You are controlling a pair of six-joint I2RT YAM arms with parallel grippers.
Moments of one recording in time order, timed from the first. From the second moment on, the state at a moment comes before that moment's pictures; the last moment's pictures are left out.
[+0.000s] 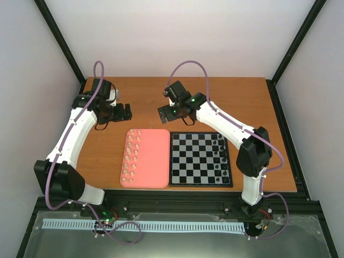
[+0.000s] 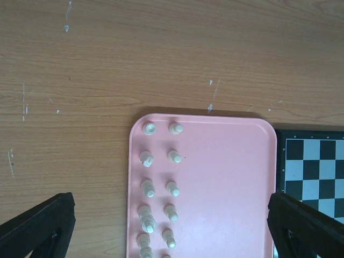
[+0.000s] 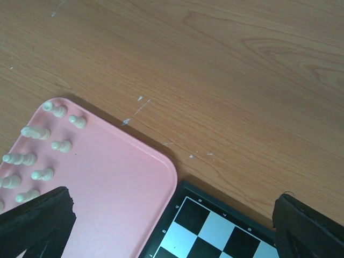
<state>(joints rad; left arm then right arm) -0.14 1.43 1.41 -1.06 0.12 -0.27 0.75 1.89 1.77 -0.80 0.06 0.26</state>
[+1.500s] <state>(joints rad) 0.08 1.56 1.18 -0.94 0.09 -0.48 0.85 2.51 2.34 -0.90 -0.27 0.28</state>
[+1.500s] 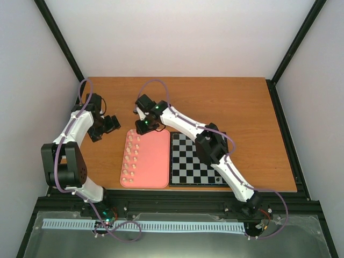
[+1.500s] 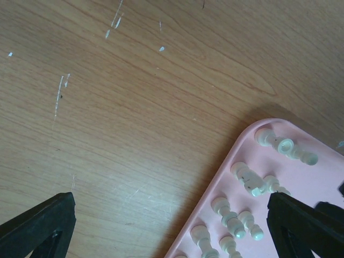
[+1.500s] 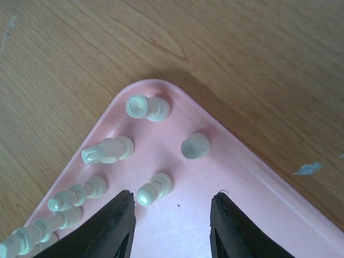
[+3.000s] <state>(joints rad) 0.08 1.55 1.16 -0.91 0.16 -0.48 0.88 2.64 2.46 -0.88 -0.15 0.30</state>
